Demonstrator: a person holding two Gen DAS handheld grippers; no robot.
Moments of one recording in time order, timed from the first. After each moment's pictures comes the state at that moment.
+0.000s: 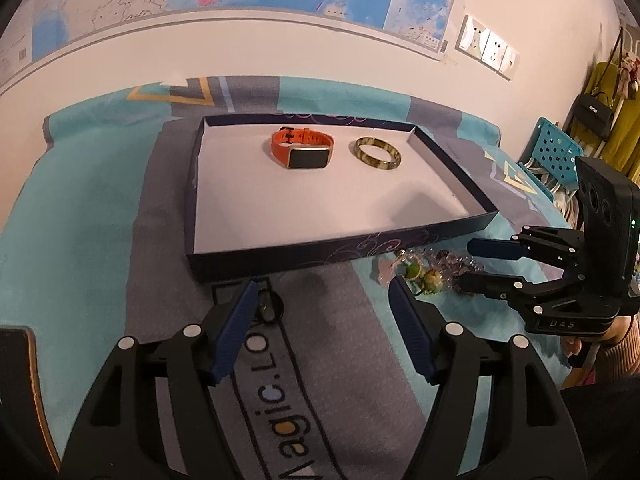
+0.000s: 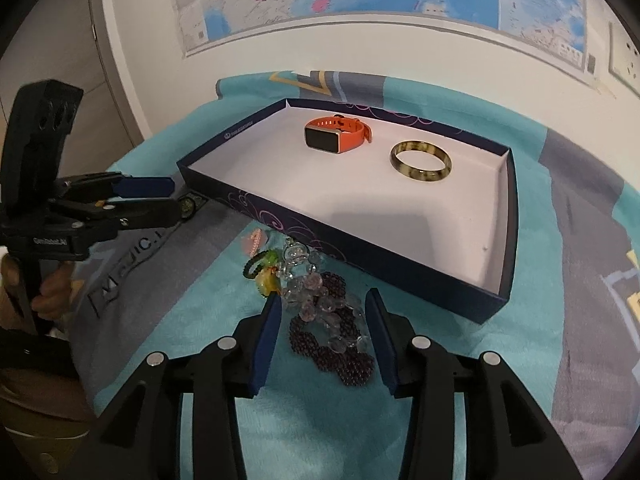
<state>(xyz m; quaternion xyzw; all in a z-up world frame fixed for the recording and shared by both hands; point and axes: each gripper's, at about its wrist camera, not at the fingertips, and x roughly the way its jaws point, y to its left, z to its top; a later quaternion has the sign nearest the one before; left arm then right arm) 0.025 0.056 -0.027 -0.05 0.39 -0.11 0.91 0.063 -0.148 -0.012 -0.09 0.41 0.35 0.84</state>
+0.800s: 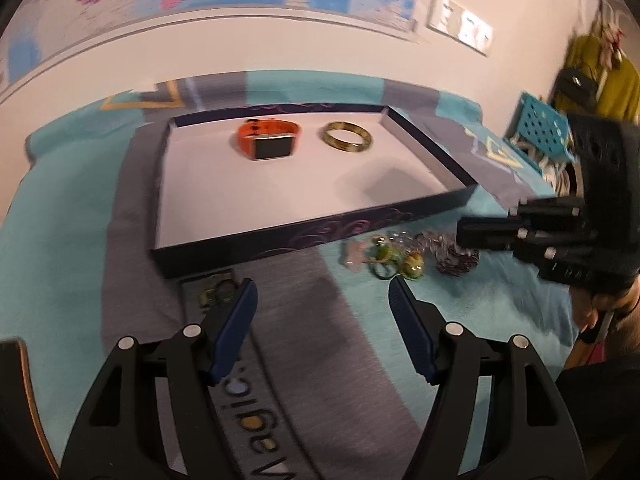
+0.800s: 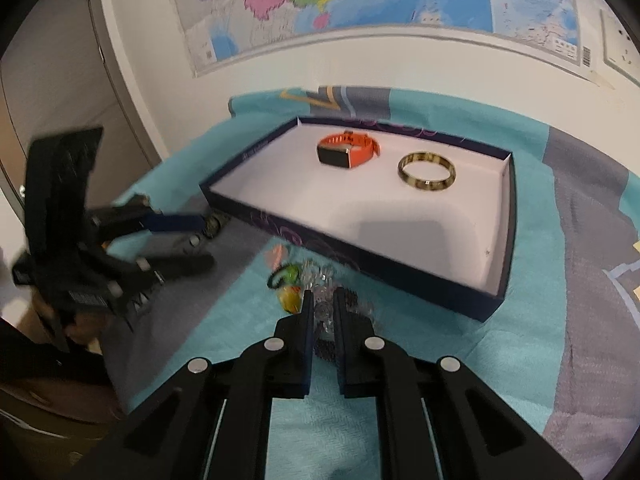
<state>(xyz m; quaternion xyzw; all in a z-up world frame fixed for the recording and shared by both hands) 0.024 0.023 -0.032 0.00 0.40 -0.15 0.90 0.061 -0.164 0.008 -0.03 0.41 0.37 0.83</state>
